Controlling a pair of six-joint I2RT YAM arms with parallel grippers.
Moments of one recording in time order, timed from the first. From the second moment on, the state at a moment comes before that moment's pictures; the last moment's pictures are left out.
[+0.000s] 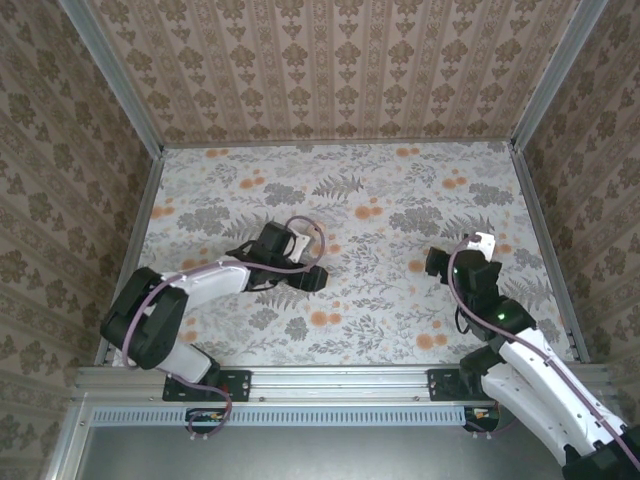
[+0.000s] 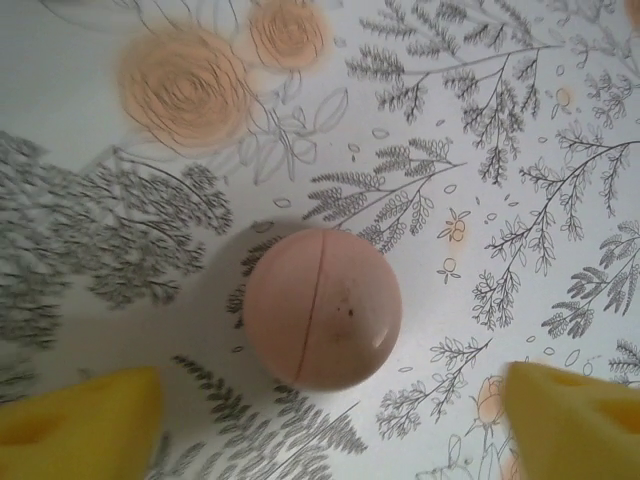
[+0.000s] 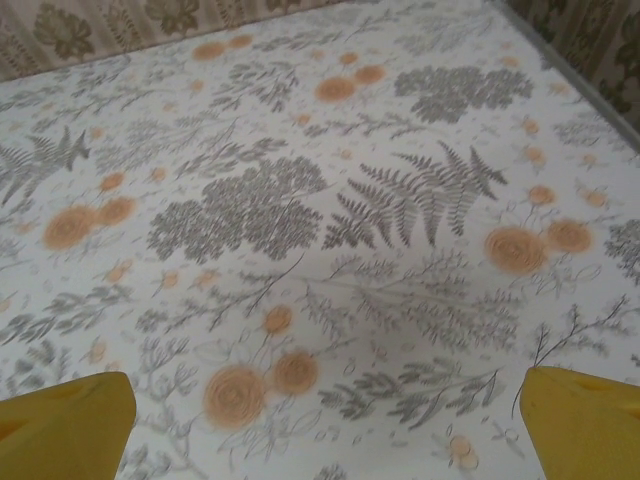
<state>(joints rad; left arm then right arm) -0.64 1.47 0.73 -0.18 0.31 -0.23 0.37 0.64 0.48 -0.43 0.53 0.42</state>
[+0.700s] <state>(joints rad) -0.18 1.17 0.60 0.00 -0.06 0.08 0.08 0.93 0.29 0.20 0.40 0.14</state>
